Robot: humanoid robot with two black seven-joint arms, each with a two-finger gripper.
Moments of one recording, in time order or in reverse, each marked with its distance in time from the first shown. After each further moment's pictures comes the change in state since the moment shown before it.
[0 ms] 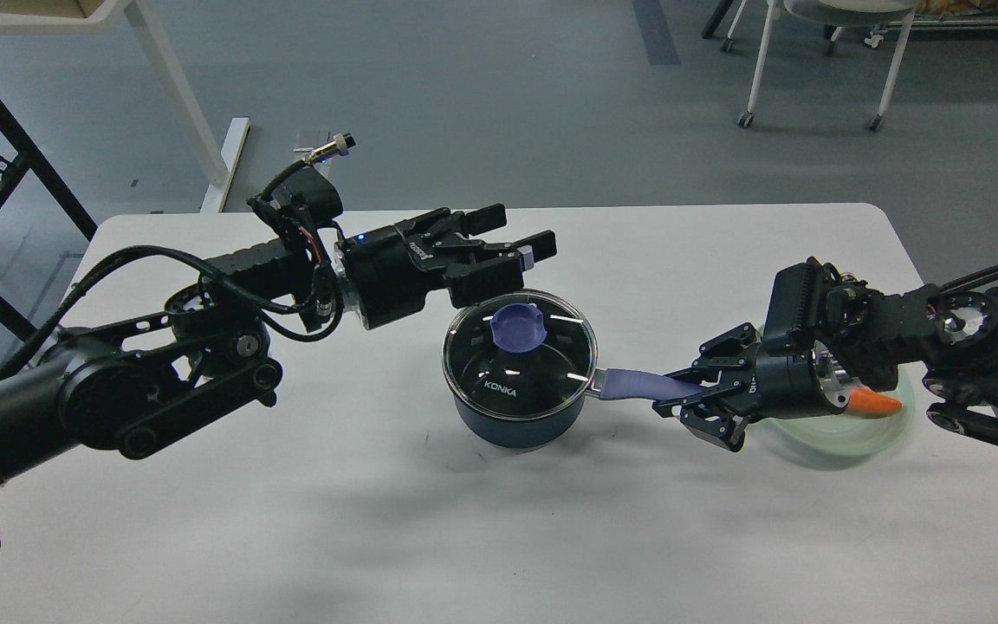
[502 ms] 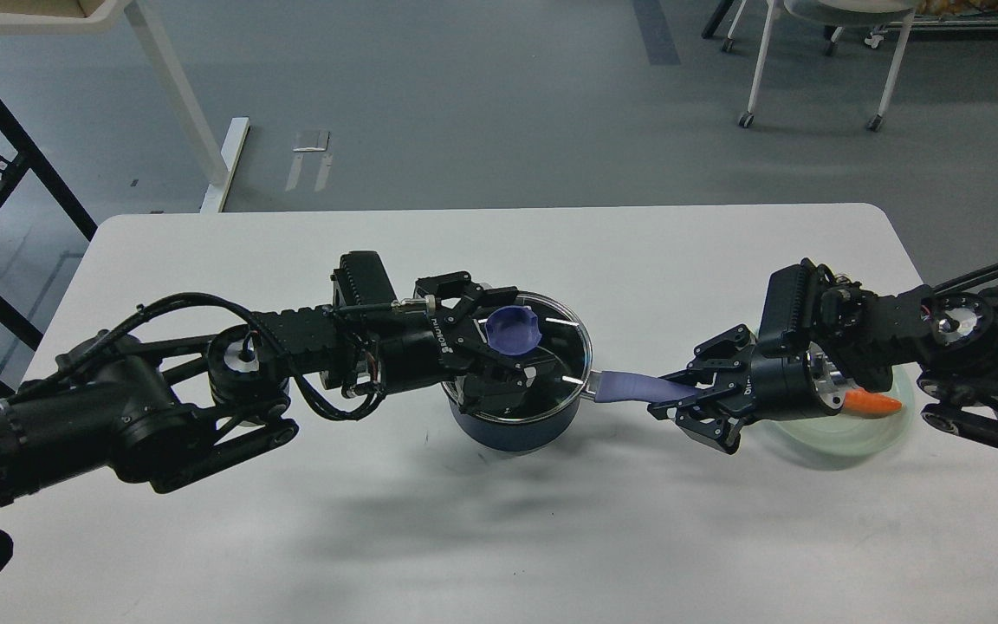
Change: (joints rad) left arm -0.027 -0.071 0.159 0.163 0.276 0.115 0.035; right arm -0.005 0.005 0.000 0.002 0.004 -0.001 0.009
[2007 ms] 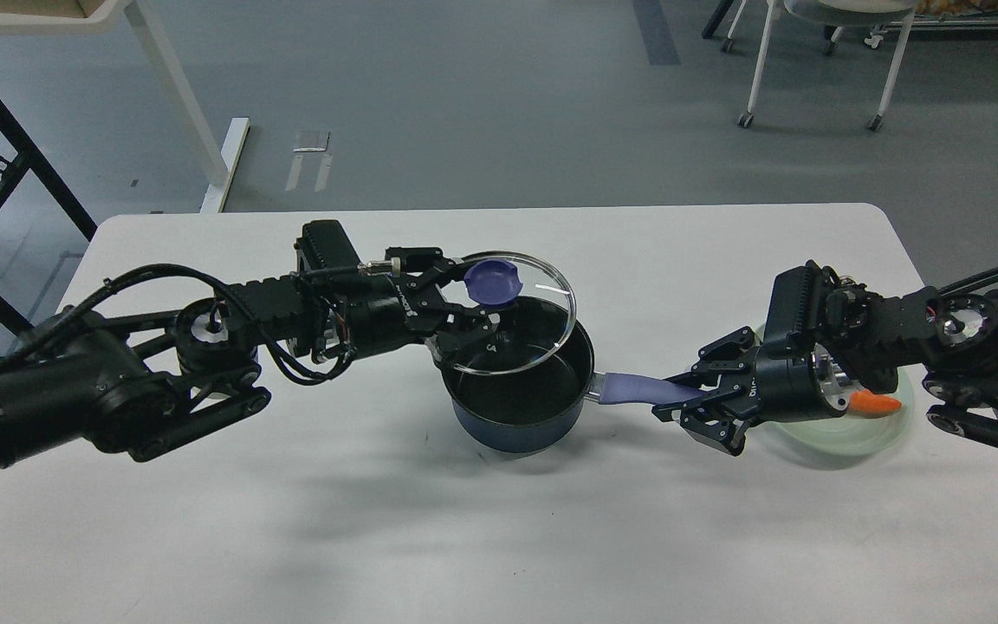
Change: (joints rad) left arm -0.072 0.083 0.049 0.040 -0.145 0.031 -0.015; right arm 0.001 -0.010 -0.004 -0.003 -0.001 0.000 0.002
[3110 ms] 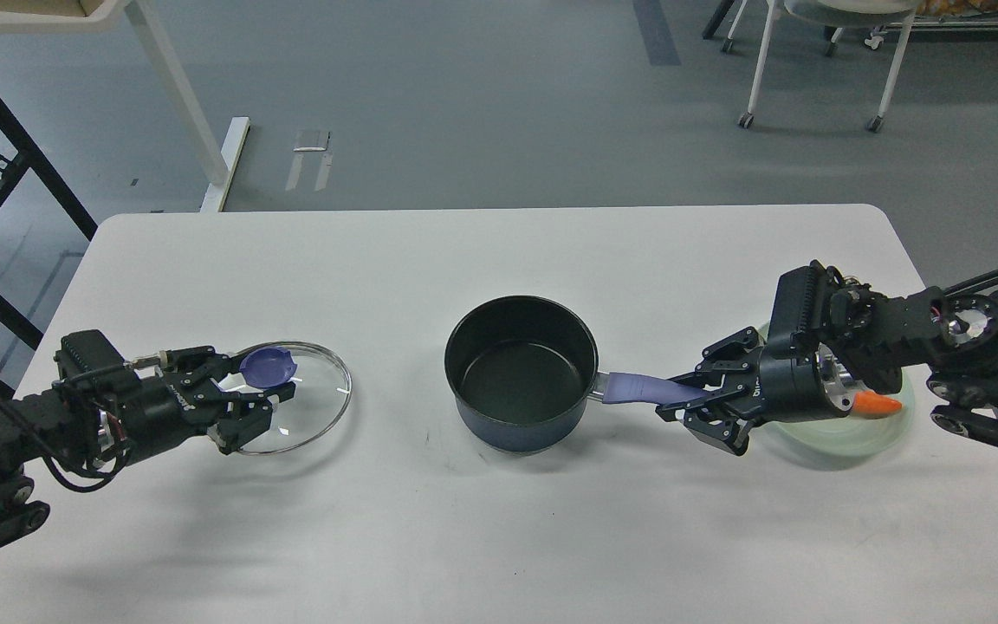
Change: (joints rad) left arm 0.287 0.340 0.107 0.086 -0.114 0.185 -0.103; right arm -0.005 -0.011 0.000 -0.002 0.001 0.000 0.002
